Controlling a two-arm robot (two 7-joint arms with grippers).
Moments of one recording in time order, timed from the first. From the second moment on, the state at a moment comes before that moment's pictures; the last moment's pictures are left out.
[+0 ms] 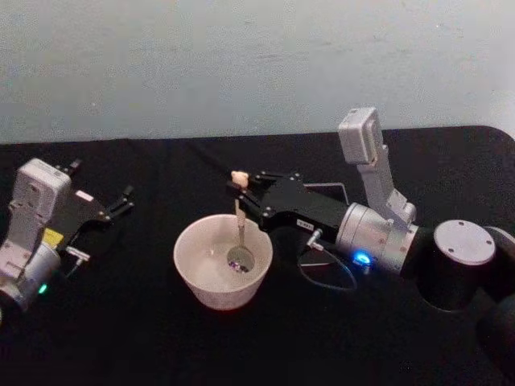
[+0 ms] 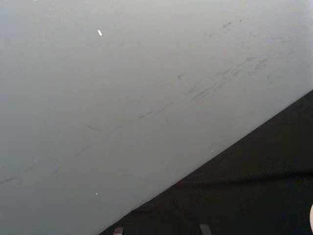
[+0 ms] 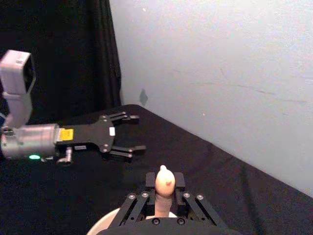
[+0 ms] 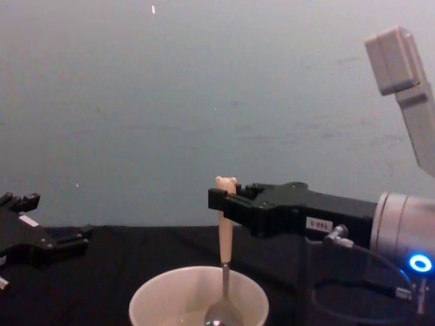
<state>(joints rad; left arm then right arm) -0.20 0.60 0.45 -1.41 -0.25 -0.12 0.03 0.38 0.34 -0.54 -1.38 0.47 0.03 0.56</state>
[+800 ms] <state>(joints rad) -0.20 0.60 0.45 -1.41 -0.25 -0.12 0.03 0.35 0.33 -0.41 -1.48 0.63 0.09 0.43</state>
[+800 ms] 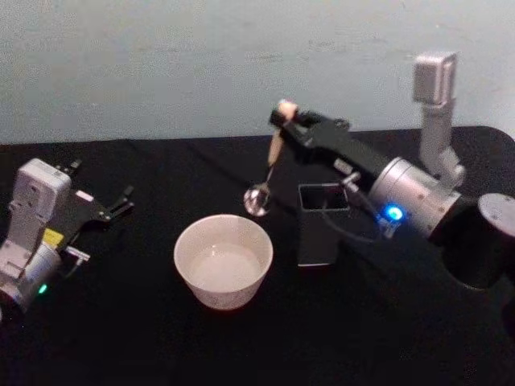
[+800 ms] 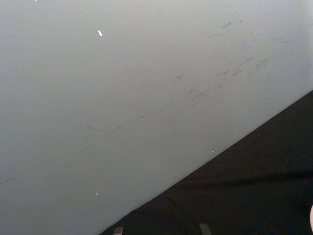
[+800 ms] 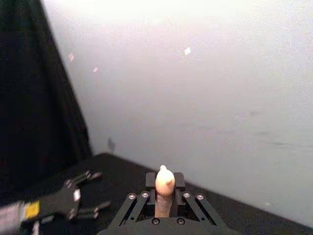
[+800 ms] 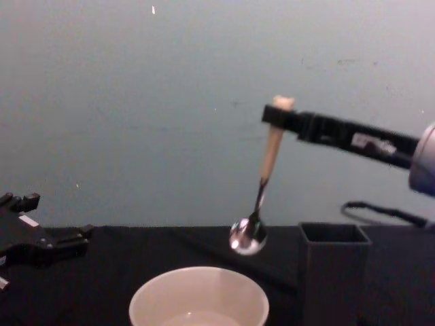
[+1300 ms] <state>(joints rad) -0.20 0.60 0.45 -1.41 -0.25 -0.12 0.03 0.29 0.41 -0.30 -1.60 0.77 0.10 0.37</state>
